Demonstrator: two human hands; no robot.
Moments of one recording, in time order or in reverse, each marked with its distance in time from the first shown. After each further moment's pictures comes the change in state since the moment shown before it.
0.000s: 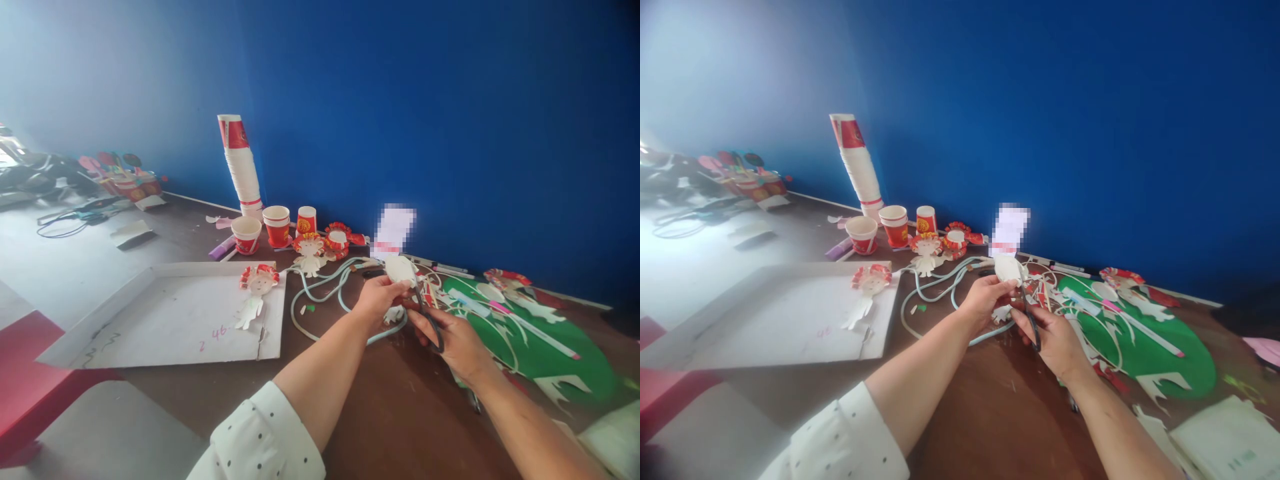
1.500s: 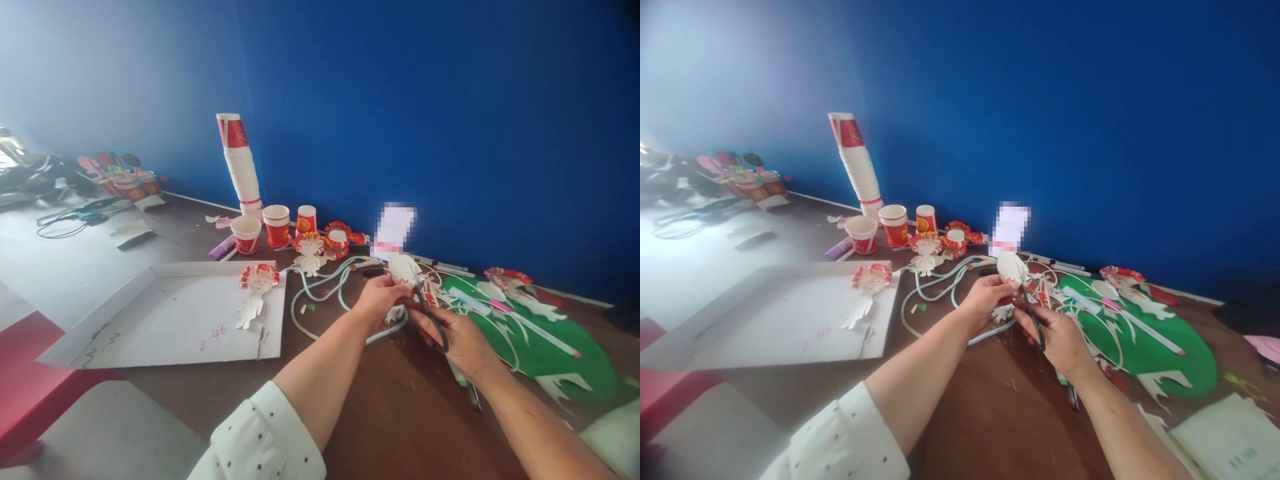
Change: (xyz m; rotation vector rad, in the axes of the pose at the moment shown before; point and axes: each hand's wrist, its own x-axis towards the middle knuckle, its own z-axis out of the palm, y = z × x) left_hand -0.002 0.003 0.001 0.005 -0.029 -0.047; right_hand 0.004 0.012 -0.007 -0.016 -0.039 -0.021
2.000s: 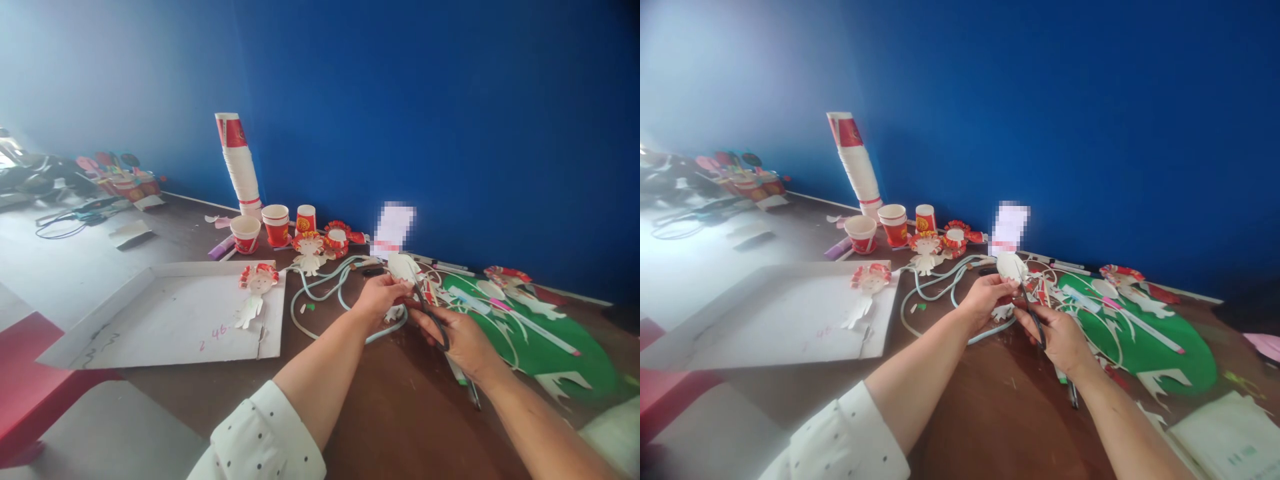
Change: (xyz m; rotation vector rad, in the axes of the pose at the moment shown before) left_hand 0.000 -0.001 0.000 -0.020 -0.003 -0.006; right_hand -0.001 -0.004 0.000 0.041 0.025 0.028
